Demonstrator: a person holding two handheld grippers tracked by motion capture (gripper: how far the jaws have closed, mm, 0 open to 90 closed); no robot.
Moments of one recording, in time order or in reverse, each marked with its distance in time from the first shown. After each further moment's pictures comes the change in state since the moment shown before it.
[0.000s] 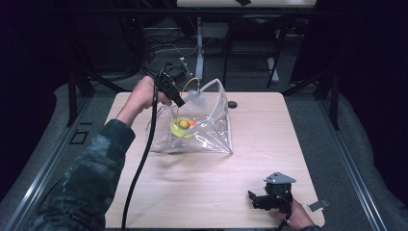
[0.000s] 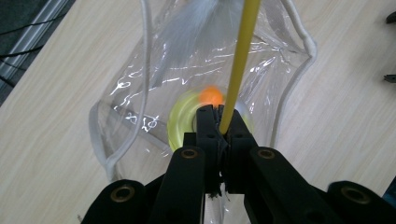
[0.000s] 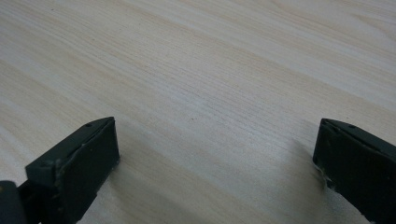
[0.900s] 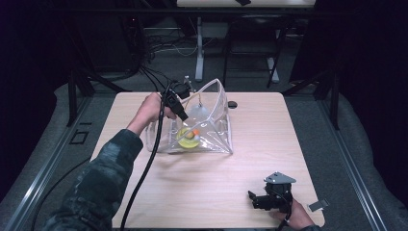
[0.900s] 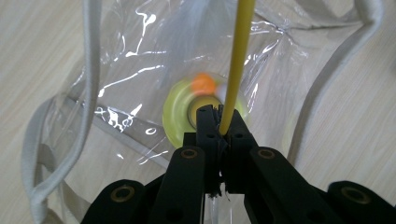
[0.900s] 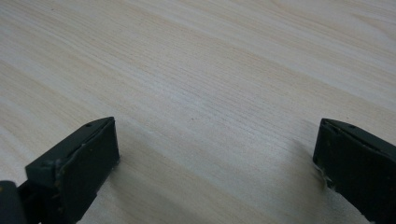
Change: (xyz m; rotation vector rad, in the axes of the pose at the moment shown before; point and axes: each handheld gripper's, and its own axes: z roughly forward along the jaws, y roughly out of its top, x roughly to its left) left arm 0.001 -0.015 0.058 0.032 -0.052 -0.027; right arm -0.002 0.001 -0.003 0.028 -0.005 -0.027
